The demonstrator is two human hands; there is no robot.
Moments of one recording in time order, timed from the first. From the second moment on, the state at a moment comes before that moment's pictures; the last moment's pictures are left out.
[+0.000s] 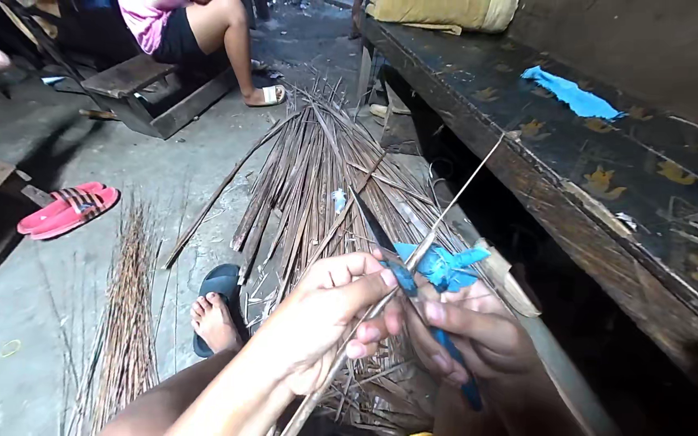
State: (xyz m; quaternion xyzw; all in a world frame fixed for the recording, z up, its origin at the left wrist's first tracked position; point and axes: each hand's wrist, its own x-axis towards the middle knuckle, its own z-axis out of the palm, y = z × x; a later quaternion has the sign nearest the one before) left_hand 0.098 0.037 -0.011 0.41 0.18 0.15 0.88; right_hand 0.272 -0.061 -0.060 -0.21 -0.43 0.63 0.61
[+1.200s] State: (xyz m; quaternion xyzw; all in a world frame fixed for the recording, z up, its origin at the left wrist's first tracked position) left_hand 0.095 0.024 -0.026 0.58 0.03 0.20 0.78; right_hand 0.261 -0.069 -0.059 -0.24 -0.52 0.46 0.68
